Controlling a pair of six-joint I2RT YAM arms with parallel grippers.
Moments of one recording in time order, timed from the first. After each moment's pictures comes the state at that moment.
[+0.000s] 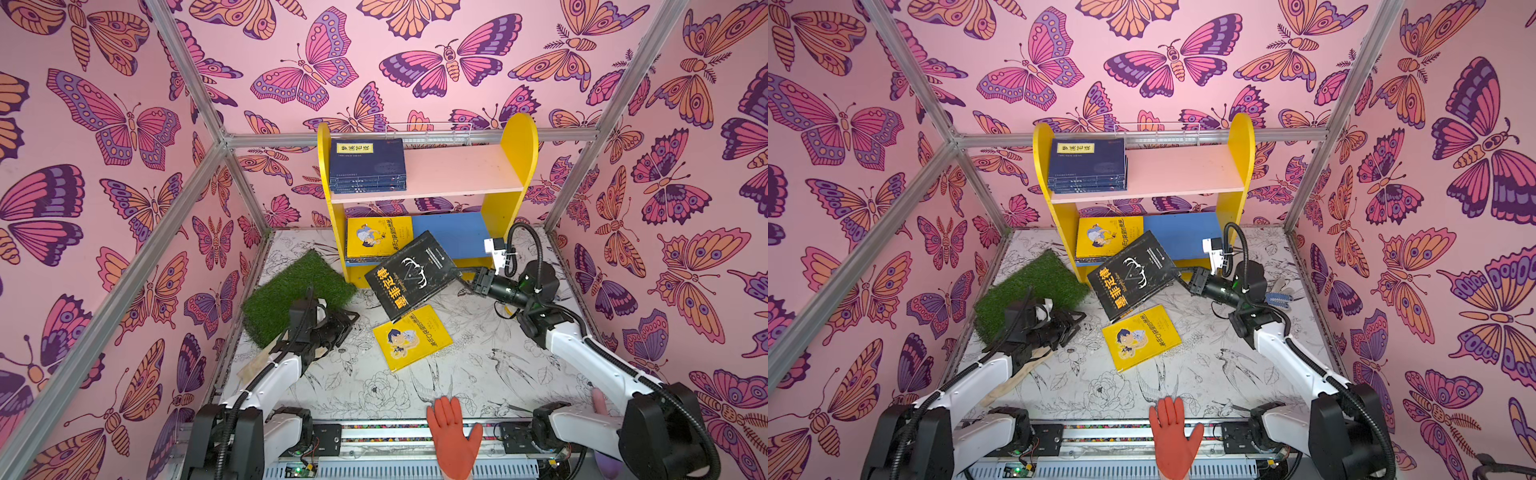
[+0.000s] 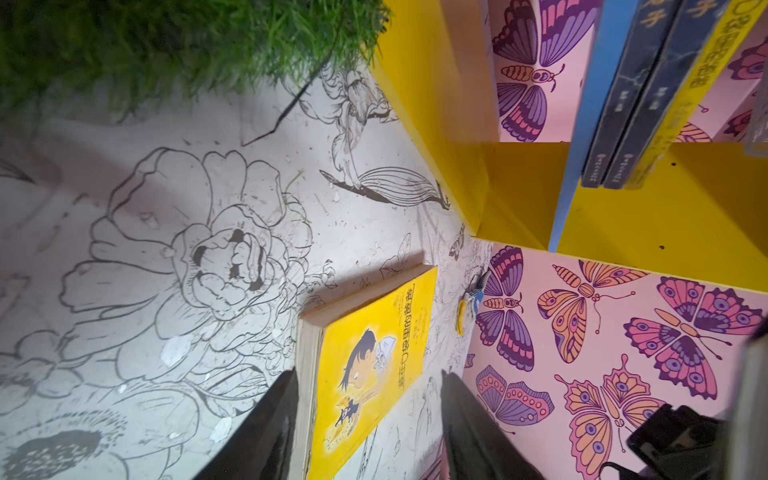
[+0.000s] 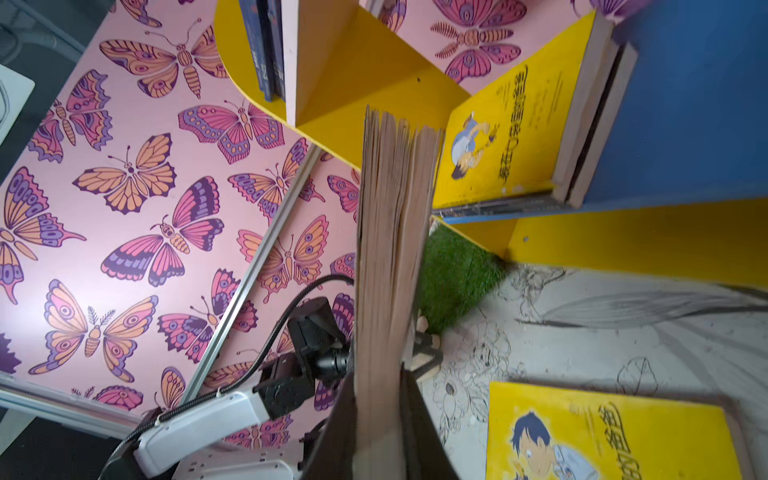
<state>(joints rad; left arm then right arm) -0.10 1.12 0.41 0.00 0.55 -1.03 0.29 1.23 0.74 0.49 -0.77 1.00</state>
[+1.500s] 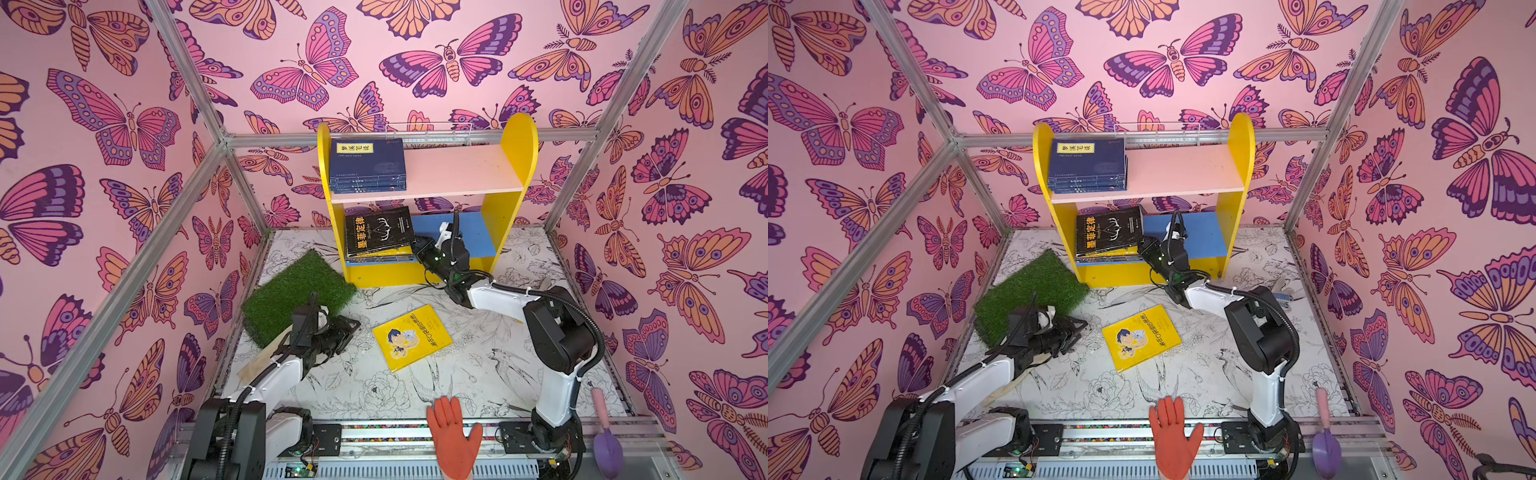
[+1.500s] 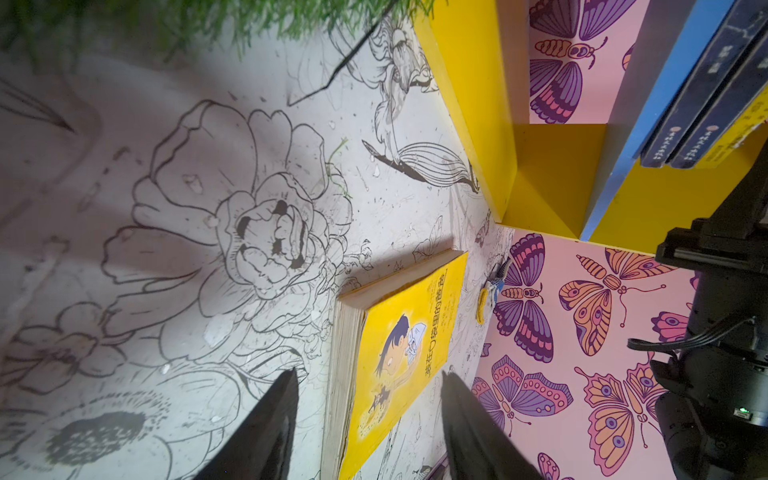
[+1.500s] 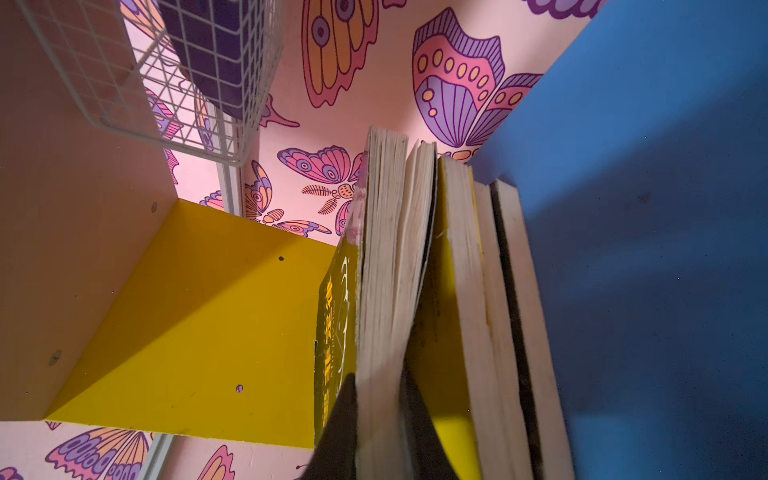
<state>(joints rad) -0.10 1.15 0.36 0.03 0.57 -1.01 0.59 1.92 1.23 0.62 0.00 1.18</state>
